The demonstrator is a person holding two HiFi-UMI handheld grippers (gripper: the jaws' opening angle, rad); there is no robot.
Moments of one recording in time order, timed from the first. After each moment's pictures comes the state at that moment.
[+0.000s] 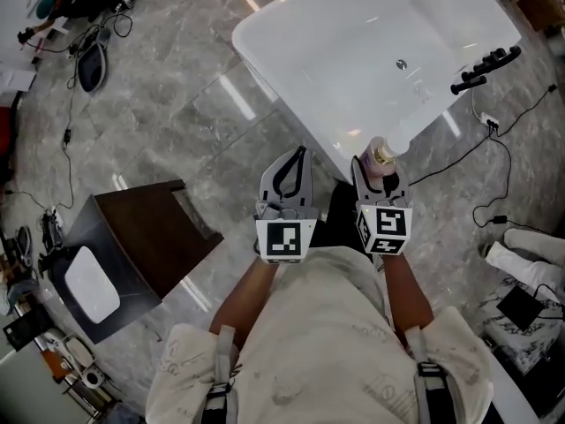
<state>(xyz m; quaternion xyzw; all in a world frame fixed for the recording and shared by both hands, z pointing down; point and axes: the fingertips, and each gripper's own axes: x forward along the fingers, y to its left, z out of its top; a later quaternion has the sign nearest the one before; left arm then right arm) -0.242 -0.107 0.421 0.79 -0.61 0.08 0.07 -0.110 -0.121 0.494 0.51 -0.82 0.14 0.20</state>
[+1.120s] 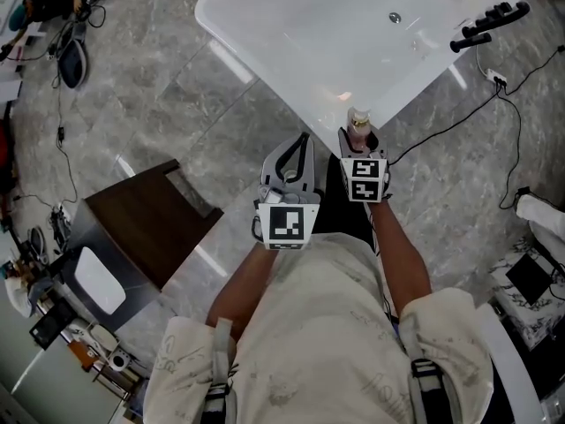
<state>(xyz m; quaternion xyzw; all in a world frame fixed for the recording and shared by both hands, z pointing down) -0.161 -0.128 0.501 0.81 -0.55 0.17 0.12 -0.057 -0.148 0.676 0.50 -0.78 0.22 0.31</state>
